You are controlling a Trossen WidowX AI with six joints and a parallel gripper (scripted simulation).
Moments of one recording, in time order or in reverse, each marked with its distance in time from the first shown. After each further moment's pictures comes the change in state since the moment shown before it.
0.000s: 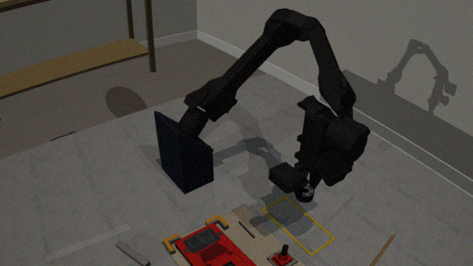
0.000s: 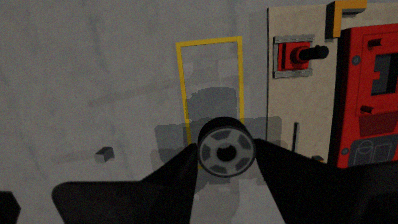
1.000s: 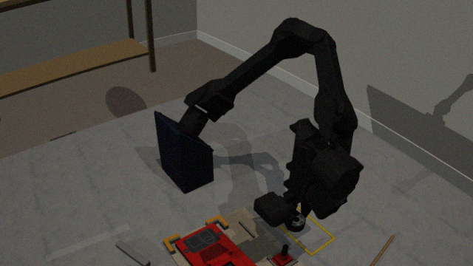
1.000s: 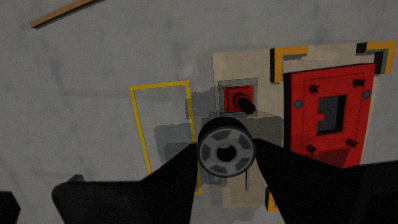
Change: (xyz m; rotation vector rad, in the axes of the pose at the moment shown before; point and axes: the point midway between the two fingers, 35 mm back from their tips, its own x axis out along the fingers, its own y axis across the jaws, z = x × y) arm 0.003 -0.072 0.048 0.005 -0.003 -0.004
